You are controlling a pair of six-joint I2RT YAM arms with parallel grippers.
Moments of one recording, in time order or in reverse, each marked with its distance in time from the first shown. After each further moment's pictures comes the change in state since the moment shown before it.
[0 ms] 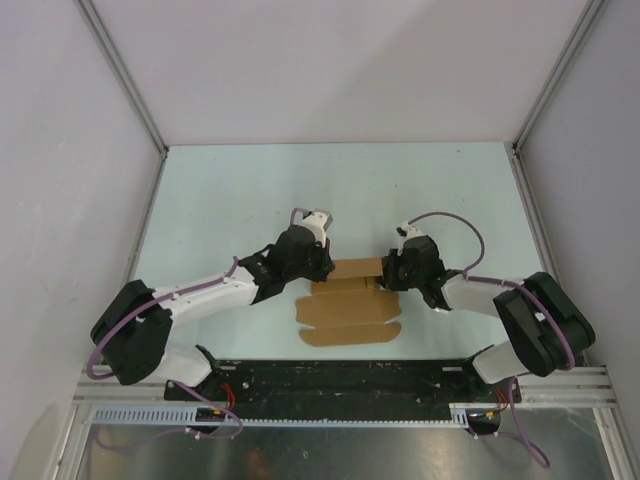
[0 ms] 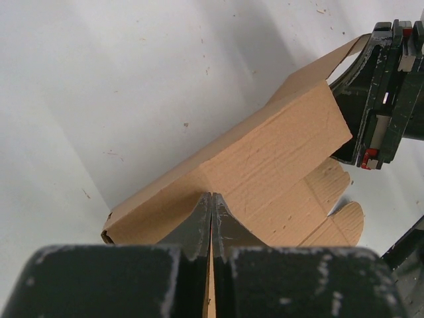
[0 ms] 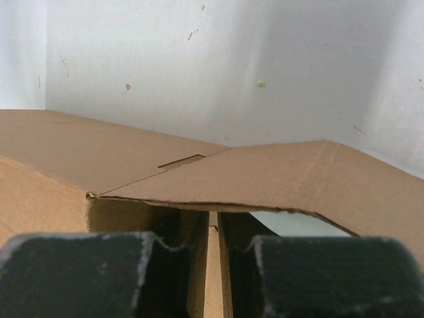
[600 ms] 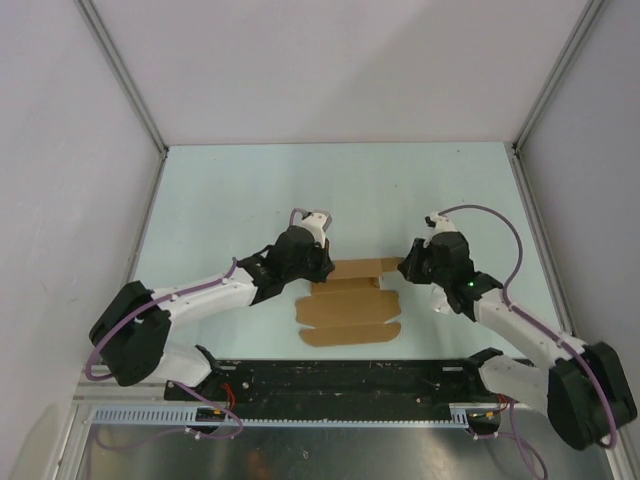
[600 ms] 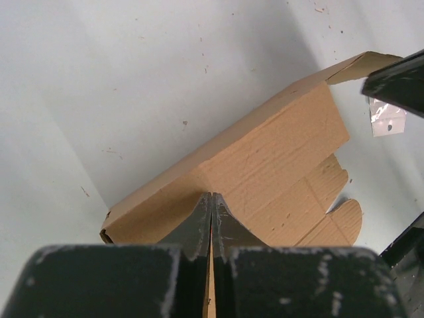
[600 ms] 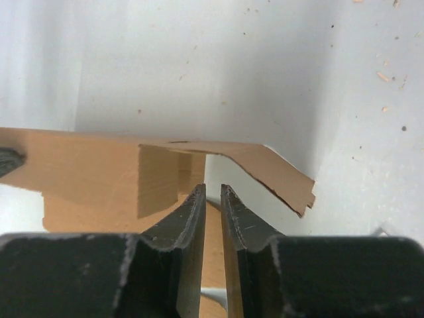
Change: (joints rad) left arm 0.000 -0.008 -0.009 0.003 0.000 -0.002; right arm -0.079 -0.357 0.007 -0.266 0.082 -0.053
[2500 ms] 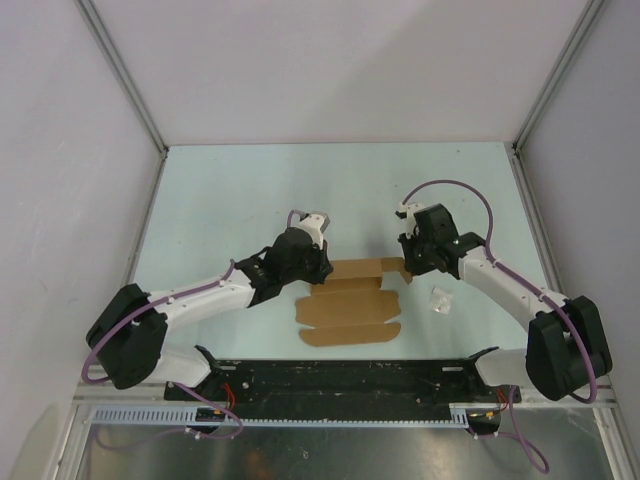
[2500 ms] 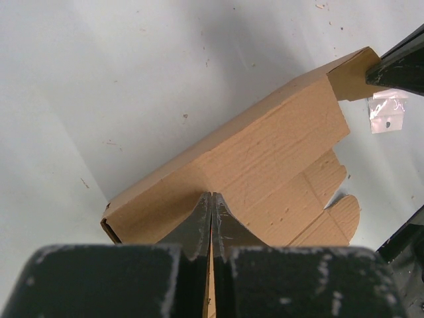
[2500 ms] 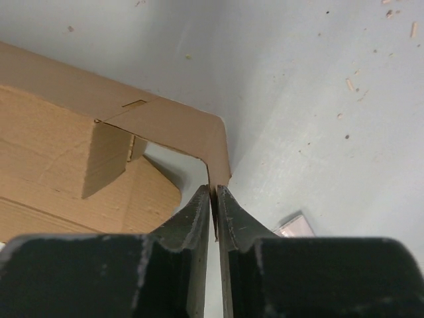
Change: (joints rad) left arm 0.000 -0.024 -0.017 -0.010 0.000 -0.015; right arm -0.011 0.218 0.353 -0.473 0.003 -0.443
